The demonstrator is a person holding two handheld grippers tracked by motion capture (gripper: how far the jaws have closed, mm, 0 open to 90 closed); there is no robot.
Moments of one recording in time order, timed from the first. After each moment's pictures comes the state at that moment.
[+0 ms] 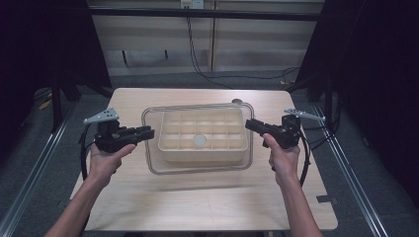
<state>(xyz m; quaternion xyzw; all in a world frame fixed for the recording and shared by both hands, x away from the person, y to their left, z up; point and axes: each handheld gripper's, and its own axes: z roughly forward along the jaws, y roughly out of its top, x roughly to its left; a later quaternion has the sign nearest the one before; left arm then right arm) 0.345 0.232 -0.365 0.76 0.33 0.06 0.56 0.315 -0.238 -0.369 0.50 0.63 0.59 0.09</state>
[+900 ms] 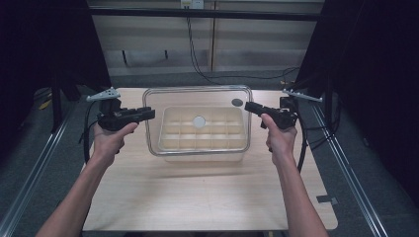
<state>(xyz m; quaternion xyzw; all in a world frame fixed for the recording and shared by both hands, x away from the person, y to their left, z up) 0.390 0.228 -0.346 0.75 0.35 0.07 0.56 0.359 -0.238 -0.350 0.51 0.62 0.59 0.09</state>
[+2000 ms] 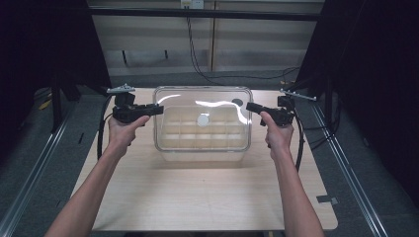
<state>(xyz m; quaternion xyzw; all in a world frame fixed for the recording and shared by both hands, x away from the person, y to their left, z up) 0.433 0.208 -0.371 0.76 0.38 0.06 0.53 0.390 -0.251 -0.380 0.55 0.61 0.57 0.08</state>
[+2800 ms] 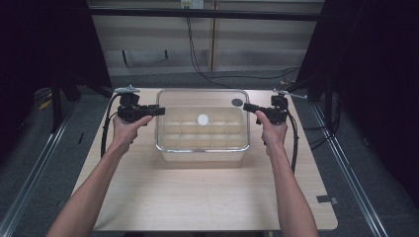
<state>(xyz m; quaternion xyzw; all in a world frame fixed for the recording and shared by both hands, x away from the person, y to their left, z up) 0.457 0.208 -0.398 0.76 0.39 0.06 0.51 0.418 -0.249 -0.404 0.57 0.61 0.54 0.09</state>
